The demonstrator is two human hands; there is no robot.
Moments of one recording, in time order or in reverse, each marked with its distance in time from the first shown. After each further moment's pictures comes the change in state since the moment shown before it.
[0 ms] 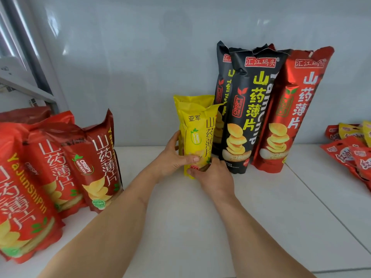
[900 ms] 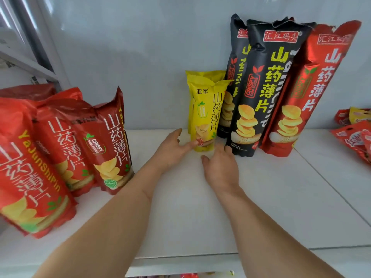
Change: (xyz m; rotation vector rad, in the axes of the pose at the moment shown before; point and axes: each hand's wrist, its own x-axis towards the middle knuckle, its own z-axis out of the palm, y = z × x) left_hand -0.019 -0.011 -0.003 0.272 0.180 -0.121; right_hand -0.019 -0.005 0.015 -0.205 0.127 -0.126
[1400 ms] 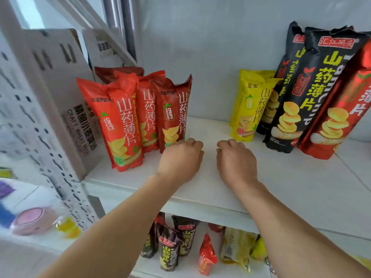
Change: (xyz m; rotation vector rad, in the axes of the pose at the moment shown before) left_hand -0.157 -0.016 -0.048 0.988 0.383 0.350; right_hand -0.075 -0.048 -0.011 -0.309 0.077 -0.520
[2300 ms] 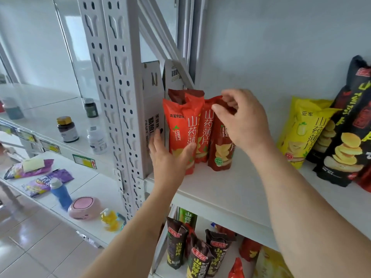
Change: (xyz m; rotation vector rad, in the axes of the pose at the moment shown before) left_hand -0.078 -0.084 -0.068 -0.825 0.485 -0.844; right_hand 0.071 -0.130 -0.121 0.747 0.233 -0.243
